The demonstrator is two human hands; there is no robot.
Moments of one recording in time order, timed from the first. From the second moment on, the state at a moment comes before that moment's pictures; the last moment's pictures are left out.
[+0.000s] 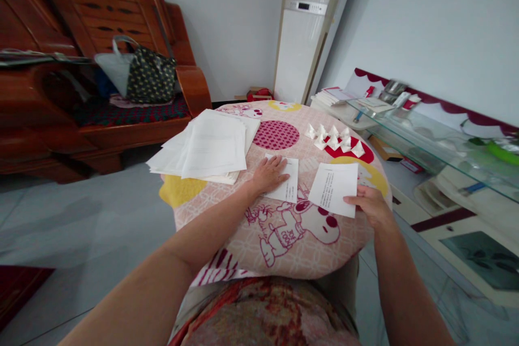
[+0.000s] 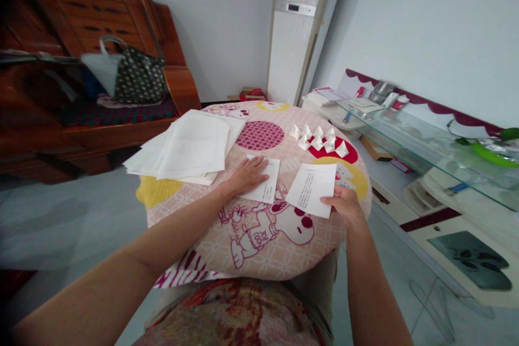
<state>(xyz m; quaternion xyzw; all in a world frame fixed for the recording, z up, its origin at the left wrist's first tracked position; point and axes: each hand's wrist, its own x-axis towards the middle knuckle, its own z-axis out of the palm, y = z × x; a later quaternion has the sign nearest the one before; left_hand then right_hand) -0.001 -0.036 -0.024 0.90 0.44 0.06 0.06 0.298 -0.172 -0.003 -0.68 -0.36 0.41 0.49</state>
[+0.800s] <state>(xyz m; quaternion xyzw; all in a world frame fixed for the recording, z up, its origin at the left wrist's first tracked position) -0.022 -0.043 -0.010 0.90 0.39 0.20 0.00 0.309 -0.138 -0.019 -0.71 -0.34 0.32 0.53</state>
